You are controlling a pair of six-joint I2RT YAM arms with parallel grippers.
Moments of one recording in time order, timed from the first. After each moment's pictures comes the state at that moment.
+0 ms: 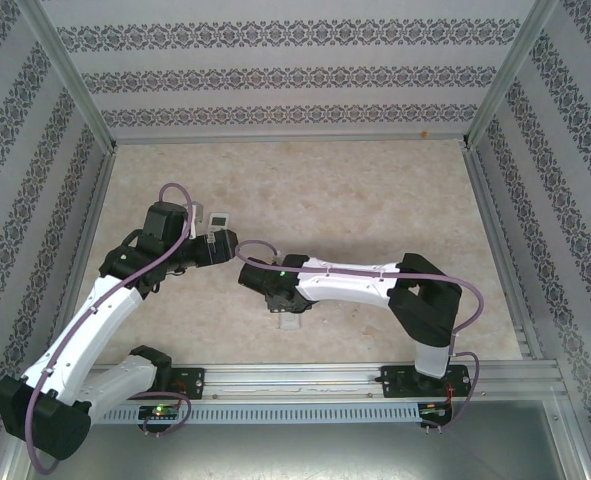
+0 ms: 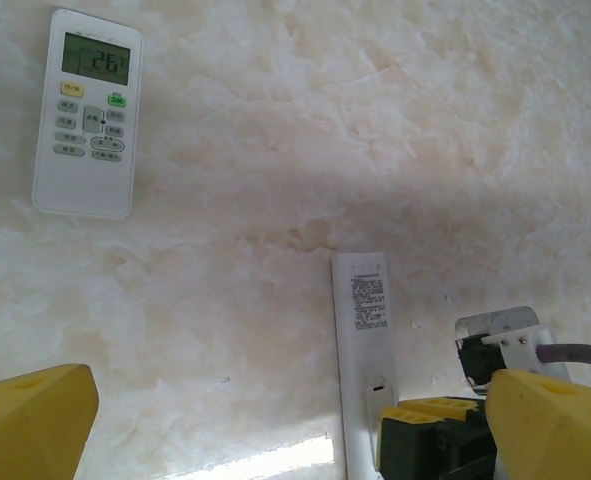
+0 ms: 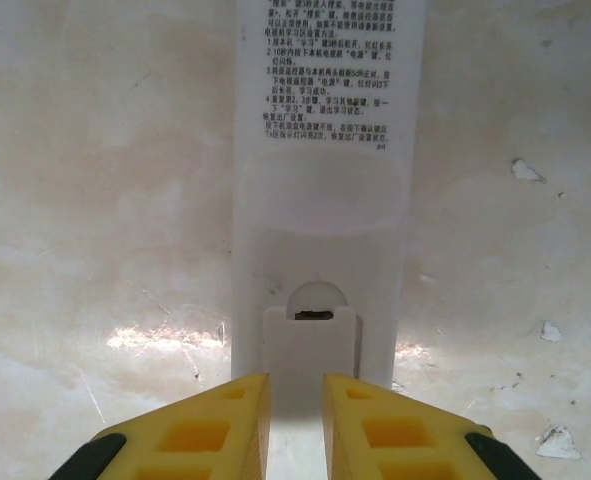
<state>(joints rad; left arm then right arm) -0.33 0.98 0.92 -0.75 0.19 -0.53 1.13 1.86 1.30 -0.87 0.21 1.09</state>
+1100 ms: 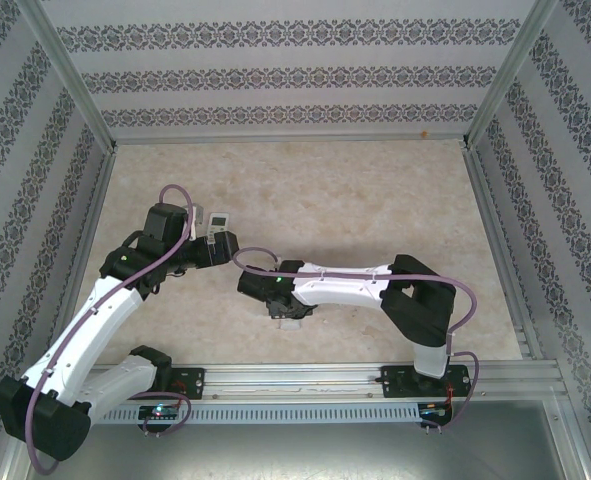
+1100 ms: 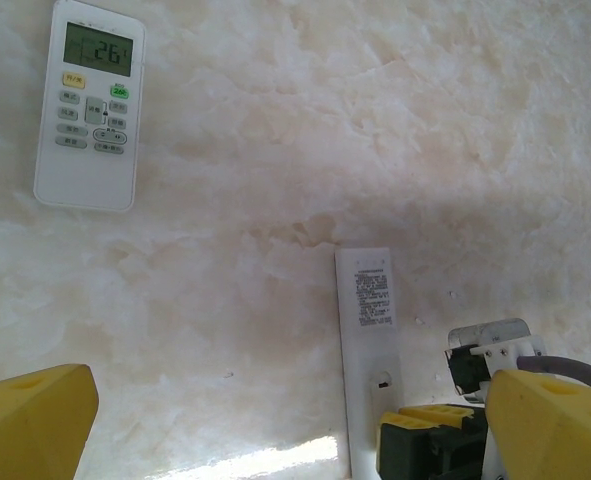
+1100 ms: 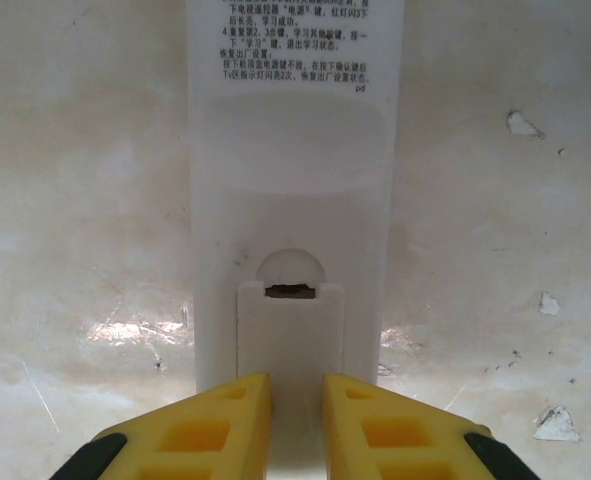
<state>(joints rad) -0.33 0.97 0.91 -0.75 0.19 -0.53 1.16 1.87 1.28 -0.89 0.22 1.13</state>
